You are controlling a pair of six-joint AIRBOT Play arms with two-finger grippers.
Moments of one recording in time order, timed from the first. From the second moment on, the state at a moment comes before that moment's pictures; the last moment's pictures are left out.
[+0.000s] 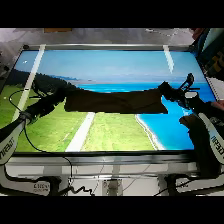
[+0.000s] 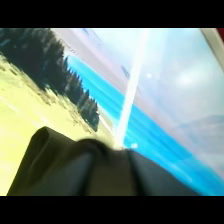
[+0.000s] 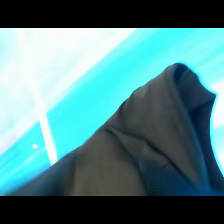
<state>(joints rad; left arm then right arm) 0.09 -1.58 0.95 -0.29 -0.38 -0.46 -0.14 -1.55 1.08 -0.56 0.38 1.27</state>
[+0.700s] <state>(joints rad) 0.30 -1.65 1.08 0.50 -0.79 -0.88 -0.14 -1.58 1.12 -0.73 0.73 1.17</state>
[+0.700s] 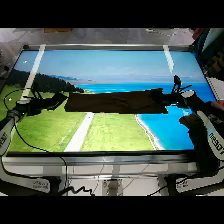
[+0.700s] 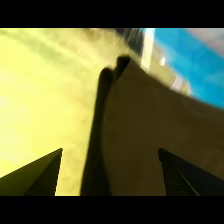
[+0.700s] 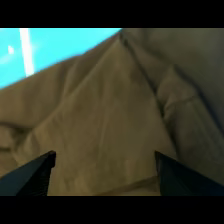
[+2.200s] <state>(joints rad) 0.31 -1.37 1.47 0.81 -1.47 -0.99 0.64 -1.76 1.42 -0.79 0.43 1.31</state>
